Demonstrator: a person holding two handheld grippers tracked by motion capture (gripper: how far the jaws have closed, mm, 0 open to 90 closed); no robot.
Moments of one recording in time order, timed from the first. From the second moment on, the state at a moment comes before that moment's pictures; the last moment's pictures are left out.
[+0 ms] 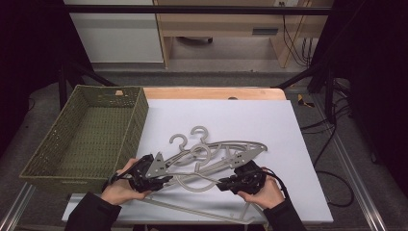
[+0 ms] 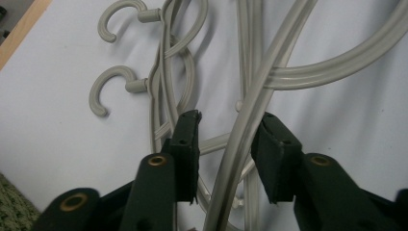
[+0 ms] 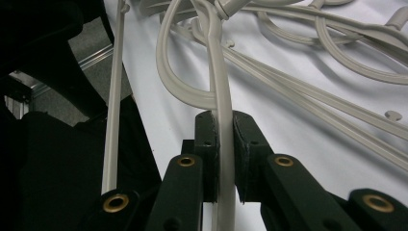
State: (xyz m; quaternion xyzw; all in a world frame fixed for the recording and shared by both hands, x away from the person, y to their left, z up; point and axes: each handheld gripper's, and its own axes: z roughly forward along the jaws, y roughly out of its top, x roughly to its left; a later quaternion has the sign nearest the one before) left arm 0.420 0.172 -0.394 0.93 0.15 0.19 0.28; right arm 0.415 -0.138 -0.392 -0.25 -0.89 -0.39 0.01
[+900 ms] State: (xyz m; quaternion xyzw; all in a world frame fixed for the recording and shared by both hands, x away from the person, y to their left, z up) left arm 0.402 0.161 -0.389 0.94 0.12 0.19 0.27; right arm 0.419 -0.150 -0.390 -0.26 -0.87 -0.41 -0.04
